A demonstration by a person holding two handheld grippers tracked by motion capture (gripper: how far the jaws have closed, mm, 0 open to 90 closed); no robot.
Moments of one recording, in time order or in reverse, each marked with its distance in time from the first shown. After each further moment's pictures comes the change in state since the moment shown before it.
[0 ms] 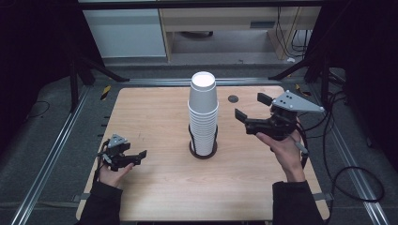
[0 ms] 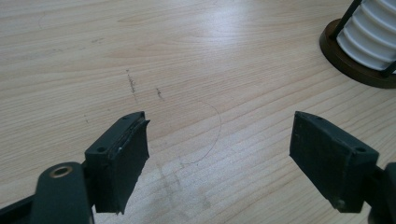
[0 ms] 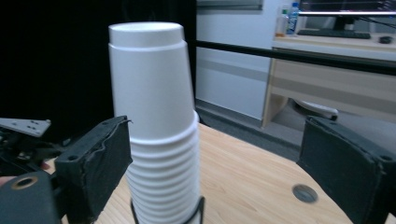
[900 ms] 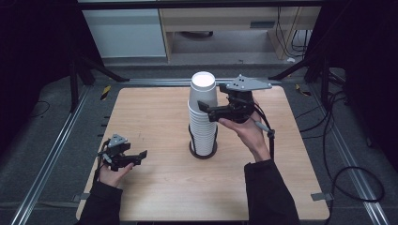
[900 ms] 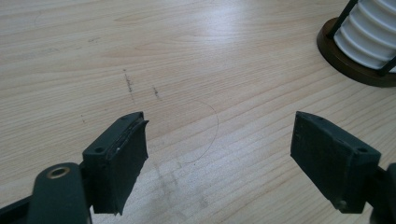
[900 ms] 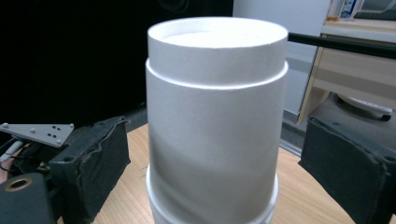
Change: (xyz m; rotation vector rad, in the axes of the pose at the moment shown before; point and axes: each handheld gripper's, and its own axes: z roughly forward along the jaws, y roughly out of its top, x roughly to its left) left arm -0.001 0.001 0.000 0.007 -0.007 0.002; right arm 0.033 0.020 0.088 0.079 0.136 -0.020
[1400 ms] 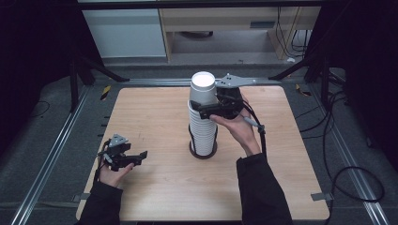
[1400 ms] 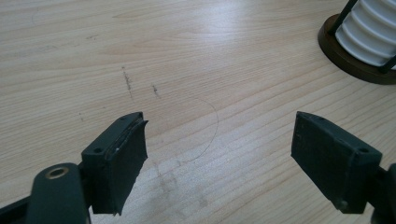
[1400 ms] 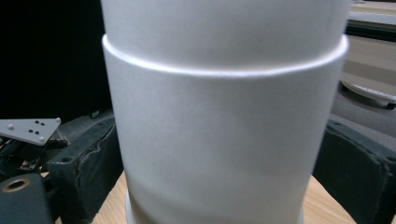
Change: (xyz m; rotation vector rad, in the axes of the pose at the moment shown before) left arm 0.000 0.000 0.002 0.010 -0.001 0.001; right arm -0.002 -0.005 0.034 0.058 0.001 0.008
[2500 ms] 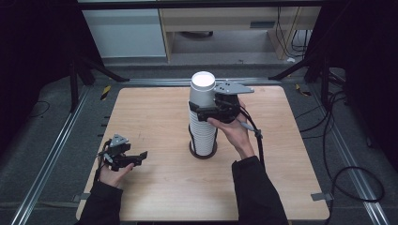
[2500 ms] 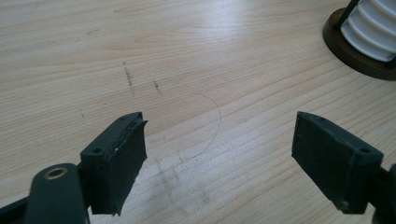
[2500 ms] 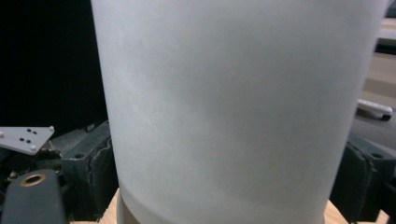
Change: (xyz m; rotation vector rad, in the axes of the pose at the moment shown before) left arm 0.001 -0.001 0.002 0.014 0.007 -0.001; right arm 0.003 -0.017 0.008 -0.072 -0.016 -0.002
